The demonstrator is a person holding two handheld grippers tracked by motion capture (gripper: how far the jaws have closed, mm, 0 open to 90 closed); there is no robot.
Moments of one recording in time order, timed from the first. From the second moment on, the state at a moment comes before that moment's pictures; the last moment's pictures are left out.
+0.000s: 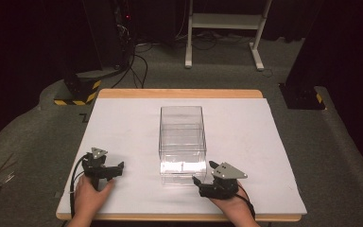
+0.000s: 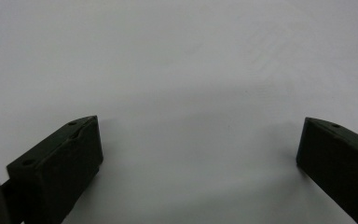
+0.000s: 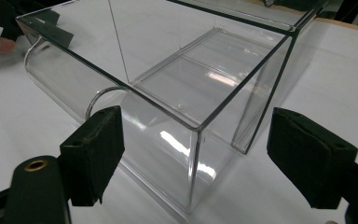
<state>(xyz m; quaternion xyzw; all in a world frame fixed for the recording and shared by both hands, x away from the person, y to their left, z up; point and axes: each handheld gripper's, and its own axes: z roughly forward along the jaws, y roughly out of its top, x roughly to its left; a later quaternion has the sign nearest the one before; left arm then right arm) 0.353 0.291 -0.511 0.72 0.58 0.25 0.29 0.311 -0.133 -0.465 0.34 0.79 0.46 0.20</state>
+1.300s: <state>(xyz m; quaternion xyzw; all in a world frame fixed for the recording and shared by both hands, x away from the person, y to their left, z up) 0.353 0.291 -0.511 0.72 0.58 0.25 0.29 0.357 -0.125 -0.467 0.38 0.78 0.45 0.21</state>
